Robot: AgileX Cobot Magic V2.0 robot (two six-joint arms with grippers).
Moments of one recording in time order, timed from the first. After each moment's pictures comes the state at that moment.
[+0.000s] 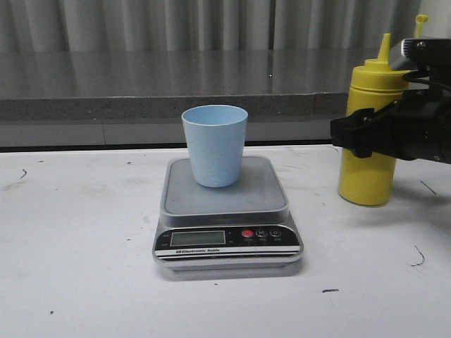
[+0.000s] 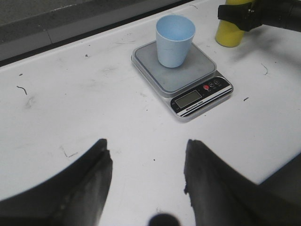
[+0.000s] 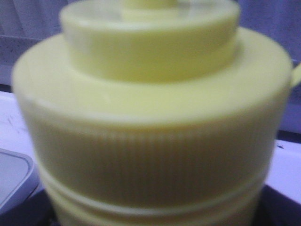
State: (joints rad) left arm -0.58 0.44 -0.83 0.05 1.04 -0.09; right arm 0.10 1.90 -0.63 -0.25 -1.07 0.16
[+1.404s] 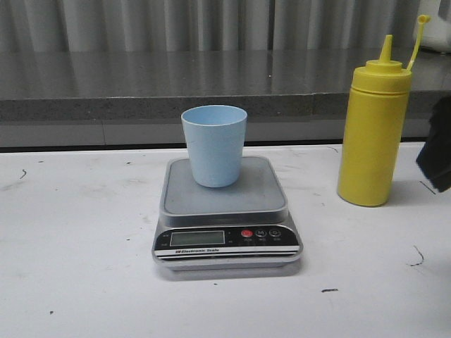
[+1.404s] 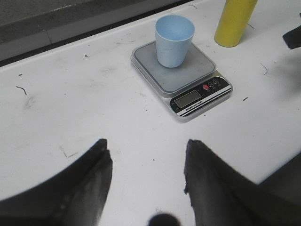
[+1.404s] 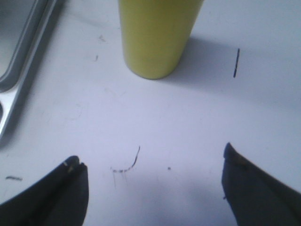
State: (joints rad) left arm -0.58 0.44 -0.83 0.05 1.04 -0.09; right arm 0.30 1.13 -0.64 -0.19 0.44 0.23
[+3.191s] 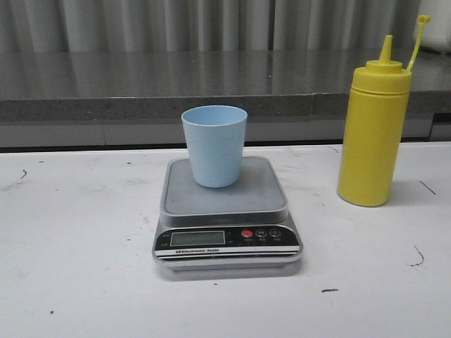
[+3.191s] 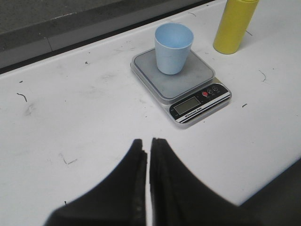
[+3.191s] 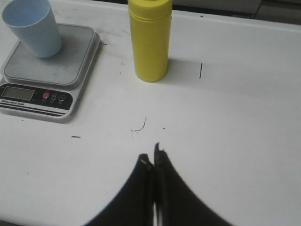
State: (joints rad) left arm -0.58 0.44 -0.83 0.05 1.01 -0.09; right arm 0.35 0.44 -0.72 -0.10 0.98 0.20
